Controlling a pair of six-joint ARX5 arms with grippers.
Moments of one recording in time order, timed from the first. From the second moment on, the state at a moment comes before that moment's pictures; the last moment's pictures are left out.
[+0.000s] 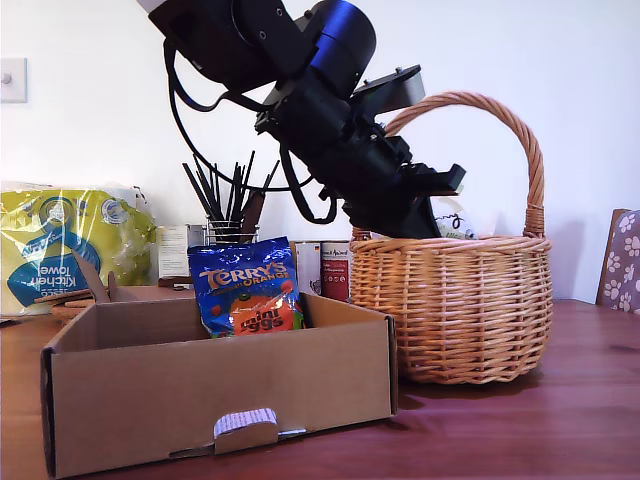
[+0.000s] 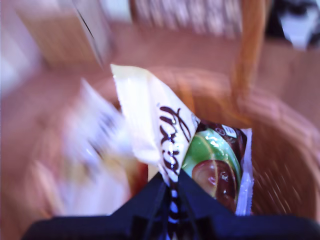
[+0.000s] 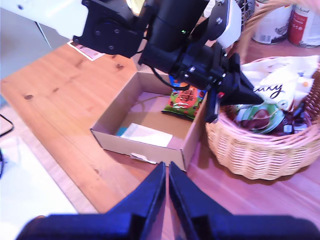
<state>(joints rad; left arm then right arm) -0.80 1.99 1.39 0.03 0.15 0.16 0.34 0.47 0.84 -0.88 -0.44 -0.10</state>
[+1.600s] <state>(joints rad) -0.37 1.21 0.93 -0.35 0.37 0.29 0.34 0.47 0.84 -0.86 -0.41 -0.13</state>
